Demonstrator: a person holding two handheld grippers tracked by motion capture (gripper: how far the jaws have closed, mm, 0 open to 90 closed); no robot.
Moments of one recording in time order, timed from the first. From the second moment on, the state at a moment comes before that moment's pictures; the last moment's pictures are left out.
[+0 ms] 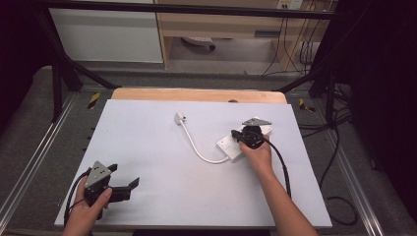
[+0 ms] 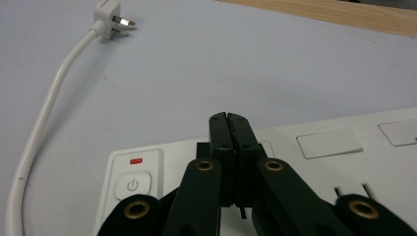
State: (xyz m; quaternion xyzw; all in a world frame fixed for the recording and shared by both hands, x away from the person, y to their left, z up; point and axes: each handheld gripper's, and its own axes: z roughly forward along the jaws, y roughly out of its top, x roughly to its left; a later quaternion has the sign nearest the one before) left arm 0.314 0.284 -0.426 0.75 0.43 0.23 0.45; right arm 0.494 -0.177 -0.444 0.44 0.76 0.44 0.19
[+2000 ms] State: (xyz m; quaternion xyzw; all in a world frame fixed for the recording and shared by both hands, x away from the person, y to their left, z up) left arm 0.314 0.284 -0.424 0.74 0.43 0.24 0.45; right arm 0.486 -0.175 -0.420 0.42 0.75 0.46 0.20
